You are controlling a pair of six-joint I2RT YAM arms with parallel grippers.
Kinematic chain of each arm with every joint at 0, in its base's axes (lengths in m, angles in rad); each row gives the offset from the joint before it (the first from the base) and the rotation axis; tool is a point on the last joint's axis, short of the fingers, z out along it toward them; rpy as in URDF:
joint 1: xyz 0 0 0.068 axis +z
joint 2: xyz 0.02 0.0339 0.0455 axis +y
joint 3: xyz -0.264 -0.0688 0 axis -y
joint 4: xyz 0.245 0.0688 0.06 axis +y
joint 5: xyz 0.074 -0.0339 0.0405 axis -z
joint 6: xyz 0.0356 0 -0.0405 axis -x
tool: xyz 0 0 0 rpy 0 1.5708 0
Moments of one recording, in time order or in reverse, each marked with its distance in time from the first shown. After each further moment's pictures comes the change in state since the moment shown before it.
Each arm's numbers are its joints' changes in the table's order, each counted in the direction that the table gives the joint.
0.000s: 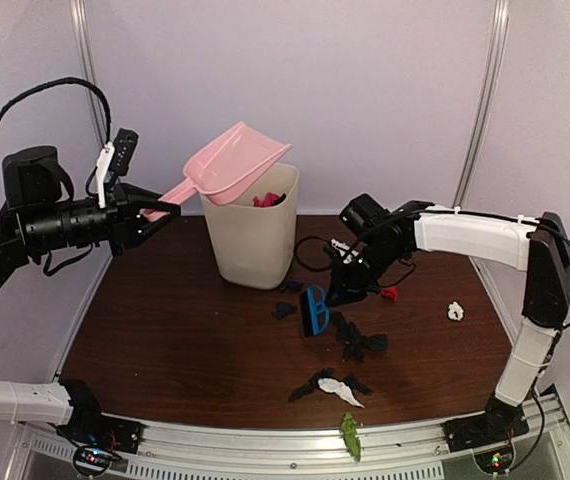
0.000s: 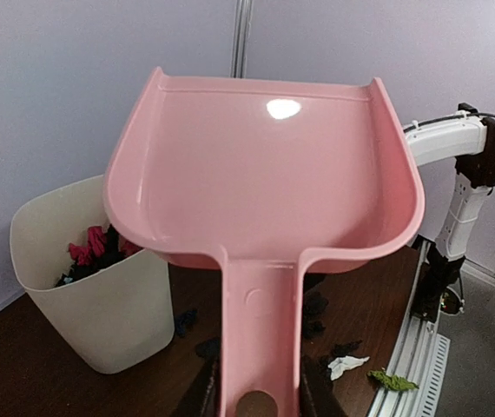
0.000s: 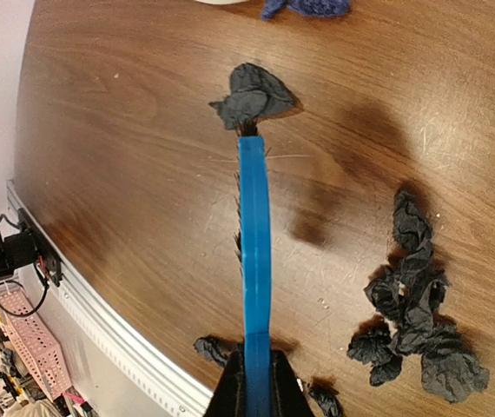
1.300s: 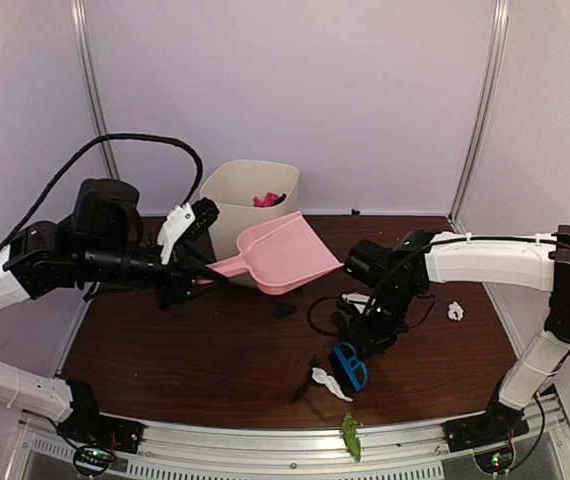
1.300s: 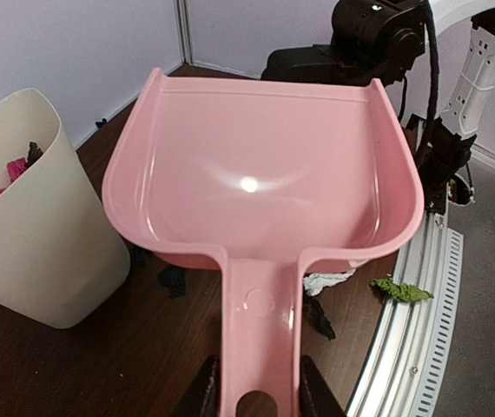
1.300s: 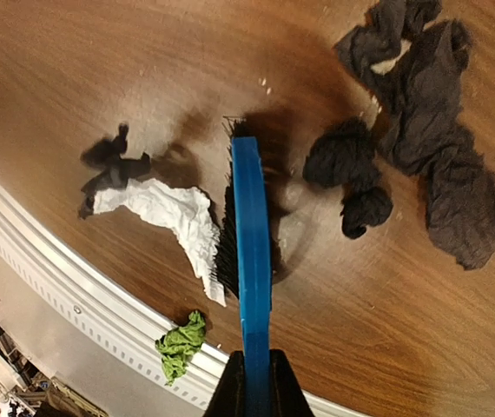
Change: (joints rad) left arm -0.268 0.148 -0.080 0.089 -0.148 -0.097; right arm 0.139 -0.162 -0.238 0.229 0.114 0.124
